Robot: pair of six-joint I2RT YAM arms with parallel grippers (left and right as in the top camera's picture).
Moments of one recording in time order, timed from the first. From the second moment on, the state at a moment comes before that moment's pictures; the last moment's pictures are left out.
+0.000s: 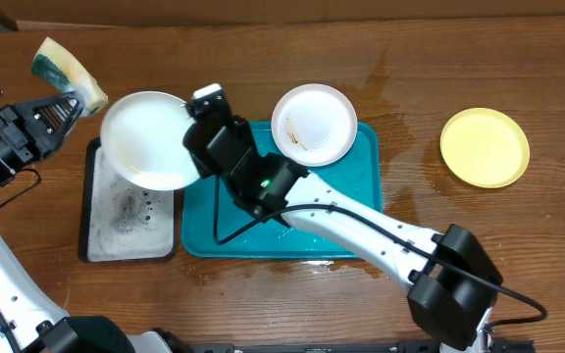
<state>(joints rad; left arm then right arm) 0.70 1.54 1.66 -1.28 1.55 0.16 0.96 1.97 1.67 -0.30 0.36 0.34</state>
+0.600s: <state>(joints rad) 0.70 1.54 1.66 -1.28 1.55 0.16 1.15 2.14 1.67 0.13 0.62 -0.24</state>
